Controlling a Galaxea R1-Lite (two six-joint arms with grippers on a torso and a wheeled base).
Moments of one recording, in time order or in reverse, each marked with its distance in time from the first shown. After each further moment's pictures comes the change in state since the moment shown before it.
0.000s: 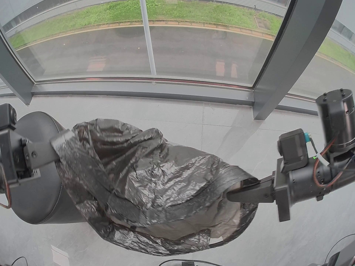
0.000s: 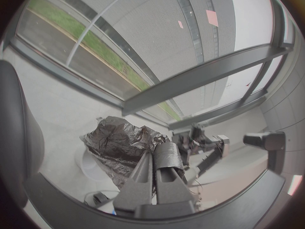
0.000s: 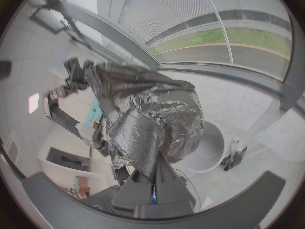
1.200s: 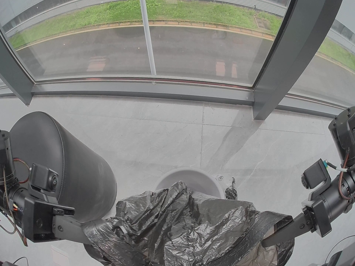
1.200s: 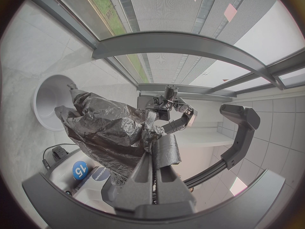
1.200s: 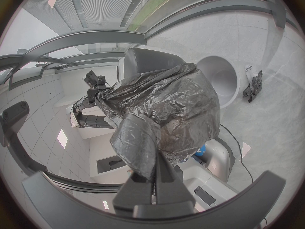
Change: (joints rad) left arm 0.000 0.114 0.238 -0.100 -0.593 -0.082; right arm -0.111 -0.107 0.015 0.410 0.350 0.254
